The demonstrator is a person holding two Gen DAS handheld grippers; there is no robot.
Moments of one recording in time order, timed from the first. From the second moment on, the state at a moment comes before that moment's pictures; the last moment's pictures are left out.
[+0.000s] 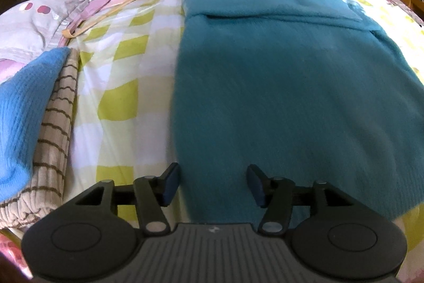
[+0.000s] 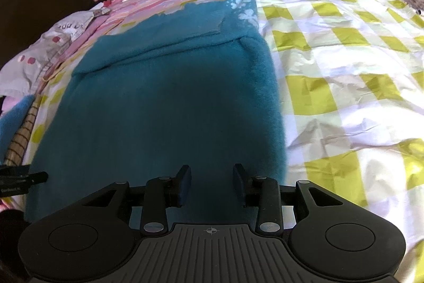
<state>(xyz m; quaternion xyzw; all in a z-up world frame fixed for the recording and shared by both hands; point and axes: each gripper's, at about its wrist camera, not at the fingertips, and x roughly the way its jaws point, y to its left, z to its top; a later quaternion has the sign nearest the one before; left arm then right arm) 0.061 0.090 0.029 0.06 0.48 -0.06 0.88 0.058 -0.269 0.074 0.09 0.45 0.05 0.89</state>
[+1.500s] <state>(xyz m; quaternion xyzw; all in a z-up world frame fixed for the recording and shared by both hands) 0.051 0.119 0.025 -0.01 0.53 -0.06 0.84 0.010 -0.283 0.063 0.12 0.48 0.04 0.87</state>
